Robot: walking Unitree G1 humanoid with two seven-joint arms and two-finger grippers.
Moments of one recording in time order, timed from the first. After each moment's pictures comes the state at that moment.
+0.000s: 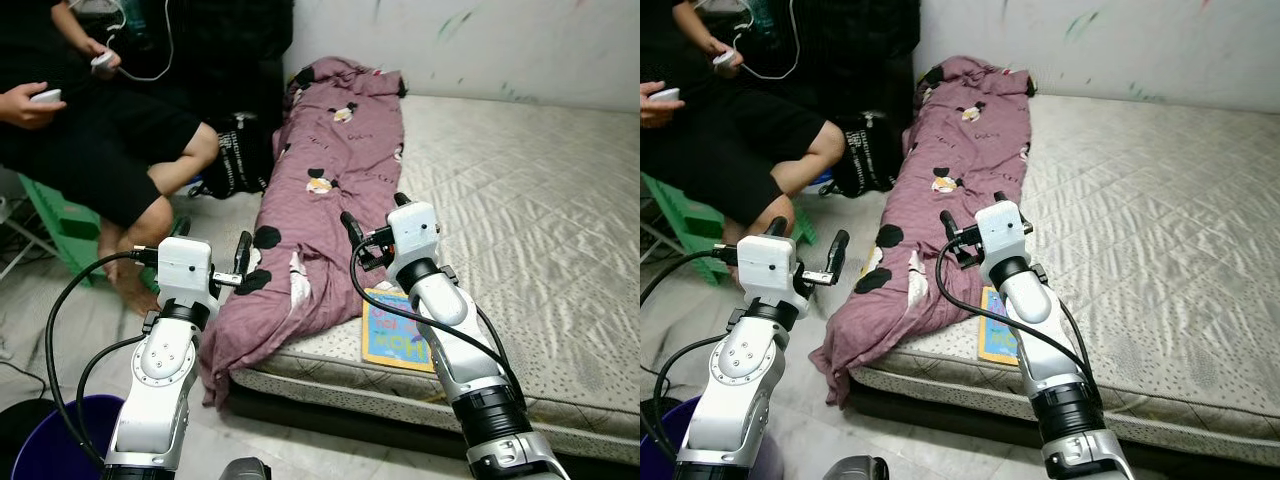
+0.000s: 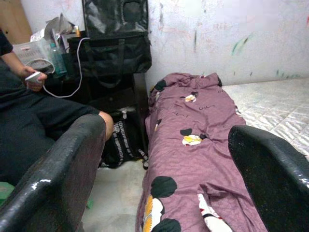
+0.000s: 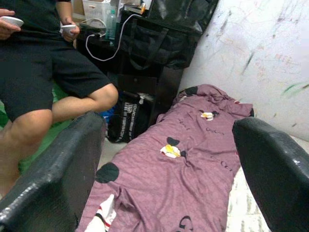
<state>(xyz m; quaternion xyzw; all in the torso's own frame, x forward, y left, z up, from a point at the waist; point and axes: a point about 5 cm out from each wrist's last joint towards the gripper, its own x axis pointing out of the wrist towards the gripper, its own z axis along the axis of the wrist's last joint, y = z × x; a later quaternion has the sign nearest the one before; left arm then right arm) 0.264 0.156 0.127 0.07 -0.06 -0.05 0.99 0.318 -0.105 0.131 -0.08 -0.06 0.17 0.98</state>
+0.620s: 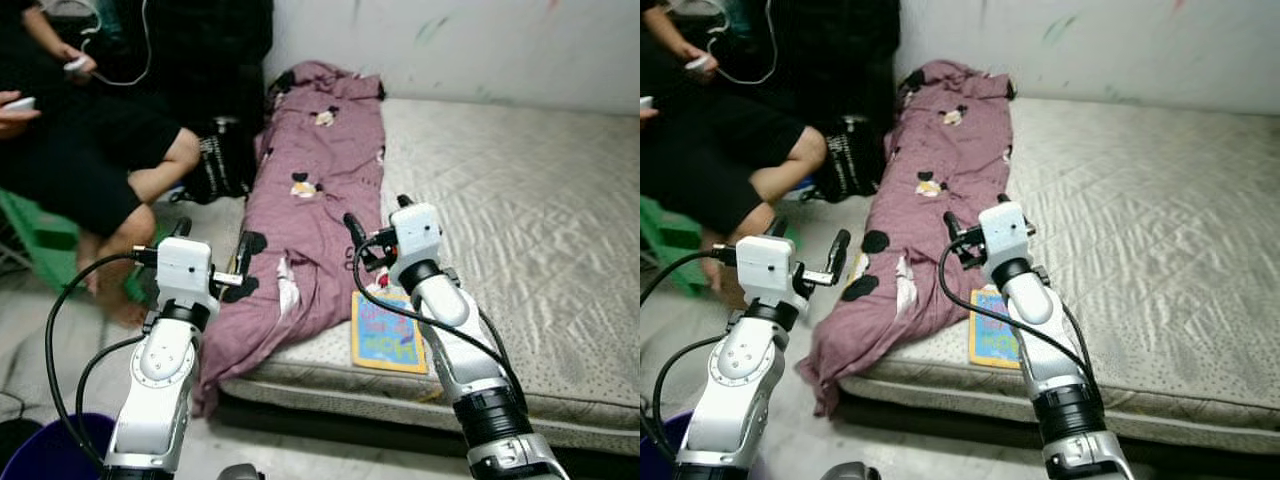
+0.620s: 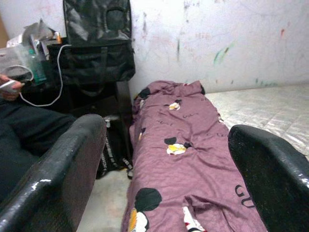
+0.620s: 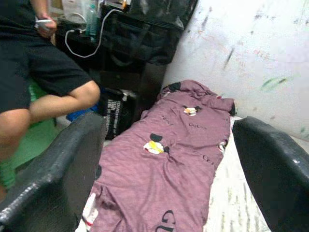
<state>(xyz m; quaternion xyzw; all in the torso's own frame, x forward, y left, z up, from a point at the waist) 0.263 0.155 0.128 0.06 -0.07 -0.06 0.99 0.319 -0.109 0.130 -0.08 -0.06 0.16 0.98</state>
